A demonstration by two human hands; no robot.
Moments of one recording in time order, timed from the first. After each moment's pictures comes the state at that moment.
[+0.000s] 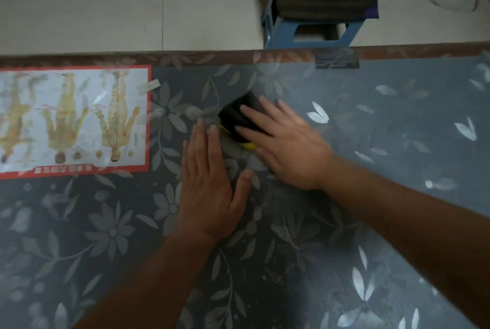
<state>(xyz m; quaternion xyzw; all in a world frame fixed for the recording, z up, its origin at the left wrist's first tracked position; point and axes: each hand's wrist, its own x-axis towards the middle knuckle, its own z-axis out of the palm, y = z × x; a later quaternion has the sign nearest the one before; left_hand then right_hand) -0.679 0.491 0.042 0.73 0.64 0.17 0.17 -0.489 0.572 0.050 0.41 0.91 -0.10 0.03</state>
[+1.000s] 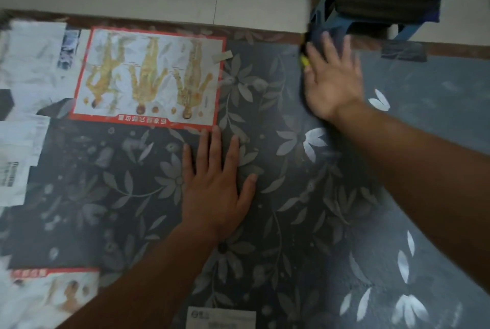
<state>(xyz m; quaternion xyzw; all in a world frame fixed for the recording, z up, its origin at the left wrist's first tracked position) -0.762 0.427 0.045 0.71 0.70 0.00 0.12 -0.555 0.628 0.054 0.64 0.76 -0.09 0.02</state>
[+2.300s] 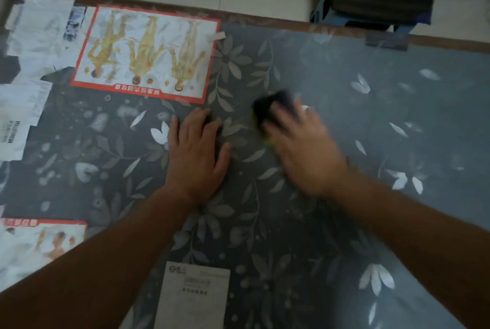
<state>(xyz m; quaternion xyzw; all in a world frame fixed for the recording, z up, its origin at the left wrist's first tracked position) -0.766 0.418 0.045 0.70 0.70 0.12 0.11 -0.529 0.478 0.044 0.42 0.90 -0.09 0.00</state>
